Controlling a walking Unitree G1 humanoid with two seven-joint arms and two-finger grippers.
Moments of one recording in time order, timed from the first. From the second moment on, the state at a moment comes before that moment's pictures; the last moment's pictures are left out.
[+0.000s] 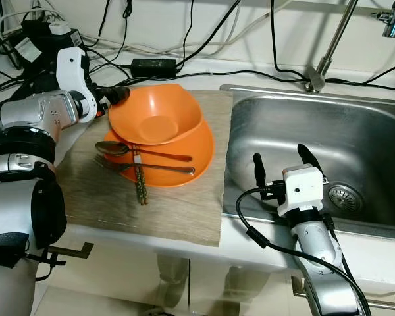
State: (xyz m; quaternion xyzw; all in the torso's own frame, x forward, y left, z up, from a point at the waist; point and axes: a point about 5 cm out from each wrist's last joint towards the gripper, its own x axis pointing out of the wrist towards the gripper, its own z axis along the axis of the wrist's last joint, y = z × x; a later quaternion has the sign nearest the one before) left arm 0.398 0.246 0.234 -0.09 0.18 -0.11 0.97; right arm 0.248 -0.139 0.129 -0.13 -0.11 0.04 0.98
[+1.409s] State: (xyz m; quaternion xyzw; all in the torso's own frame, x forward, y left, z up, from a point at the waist) left arm 0.399 0.237 0.225 -0.08 0.19 -0.12 0.97; right arm 0.246 -0.139 0.130 -0.13 -0.11 0.04 0.98
